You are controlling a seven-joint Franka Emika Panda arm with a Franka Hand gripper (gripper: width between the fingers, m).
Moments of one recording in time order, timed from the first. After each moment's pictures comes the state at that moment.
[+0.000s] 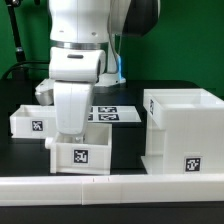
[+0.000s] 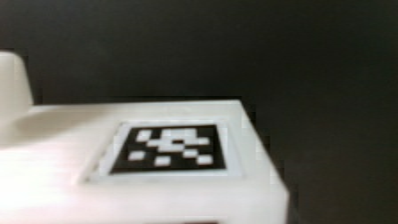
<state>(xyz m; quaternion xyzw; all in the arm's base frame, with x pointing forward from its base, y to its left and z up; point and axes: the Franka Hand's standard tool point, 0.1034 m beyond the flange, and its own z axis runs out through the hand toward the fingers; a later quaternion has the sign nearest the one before) 0.522 -0.054 0.023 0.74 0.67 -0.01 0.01</state>
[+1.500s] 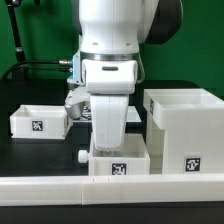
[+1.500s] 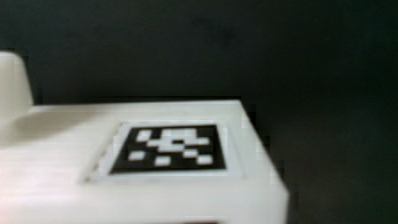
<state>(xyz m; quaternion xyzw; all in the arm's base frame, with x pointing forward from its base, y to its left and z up) 0.541 -0.010 0.011 0.73 0.68 0.00 0.01</state>
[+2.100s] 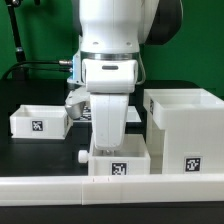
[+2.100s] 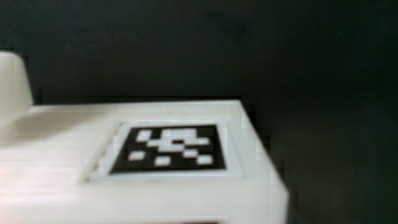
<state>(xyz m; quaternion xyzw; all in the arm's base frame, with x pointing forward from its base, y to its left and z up) 0.542 -0.008 0.011 0.73 0.68 0.01 0.01</state>
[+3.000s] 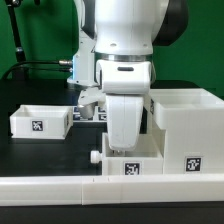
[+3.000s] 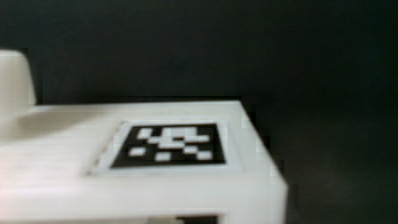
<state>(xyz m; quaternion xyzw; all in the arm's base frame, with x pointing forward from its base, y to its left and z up) 0.539 0.007 0.009 0.73 0.68 0.00 0.02</state>
